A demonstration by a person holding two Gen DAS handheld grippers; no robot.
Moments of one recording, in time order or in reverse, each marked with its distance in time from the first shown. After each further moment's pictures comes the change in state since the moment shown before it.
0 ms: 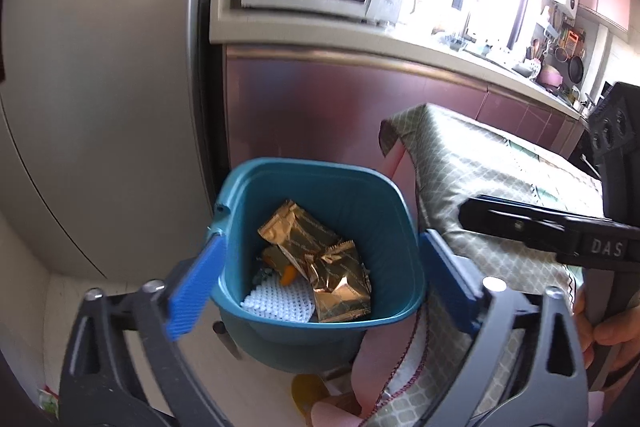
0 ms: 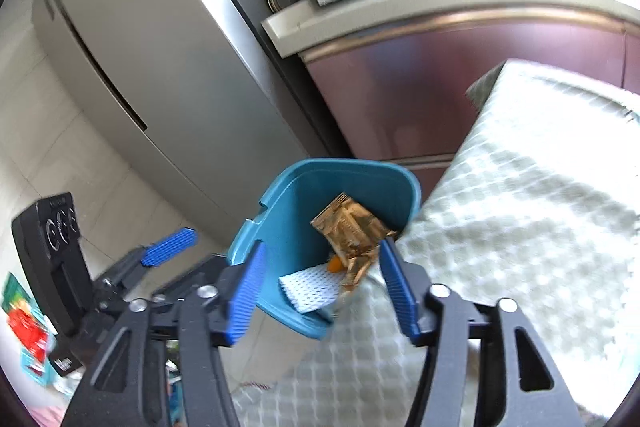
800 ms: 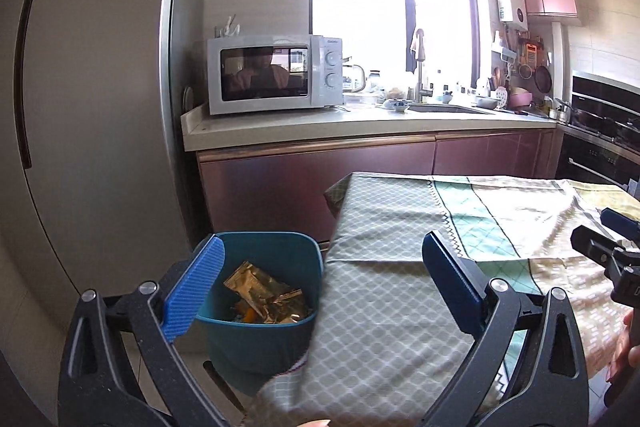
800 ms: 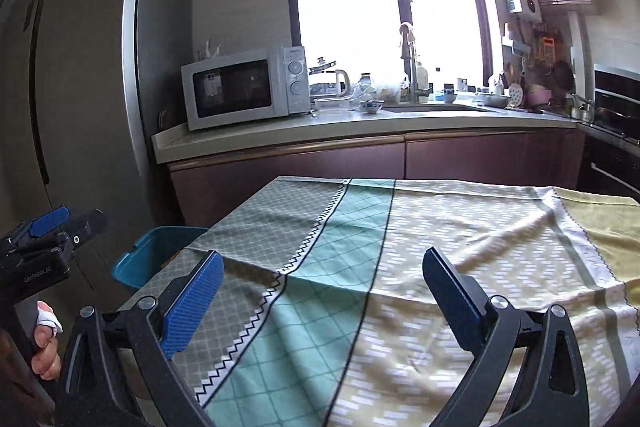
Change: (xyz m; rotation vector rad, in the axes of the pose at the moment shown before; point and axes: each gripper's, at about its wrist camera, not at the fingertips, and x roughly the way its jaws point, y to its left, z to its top) left arm -0.128 -0.128 -0.042 0.163 -0.314 0.018; right arm -0.220 -0.028 -0.134 -0.032 -0.503 -0.597
